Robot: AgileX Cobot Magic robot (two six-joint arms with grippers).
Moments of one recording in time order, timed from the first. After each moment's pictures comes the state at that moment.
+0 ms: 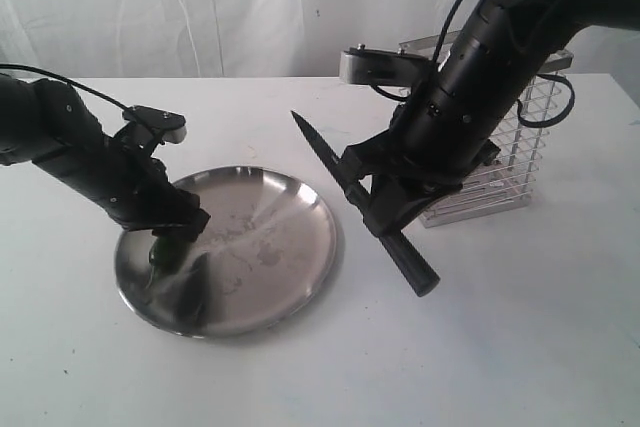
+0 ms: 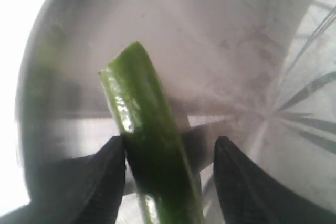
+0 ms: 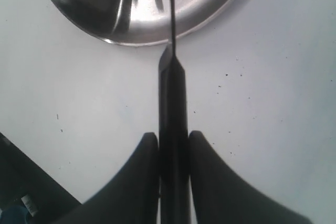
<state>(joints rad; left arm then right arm) -0.19 1.88 -1.10 -0.49 0.46 0.60 0.41 1.73 -1.38 0.43 1.20 -0.31</state>
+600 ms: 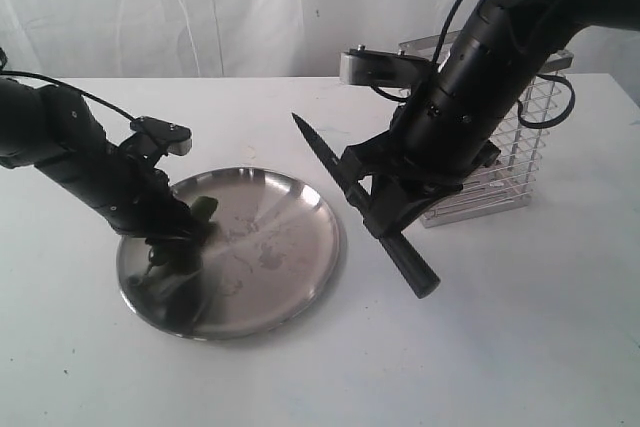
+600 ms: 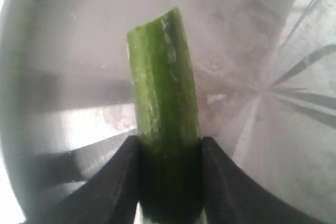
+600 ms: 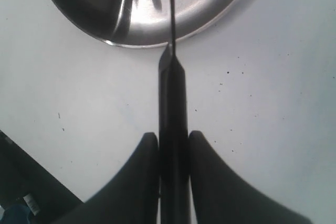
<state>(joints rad) -0.19 1.89 -1.10 -0.46 0.51 0.63 0.41 1.73 -1.38 0.43 1.21 -0.31</state>
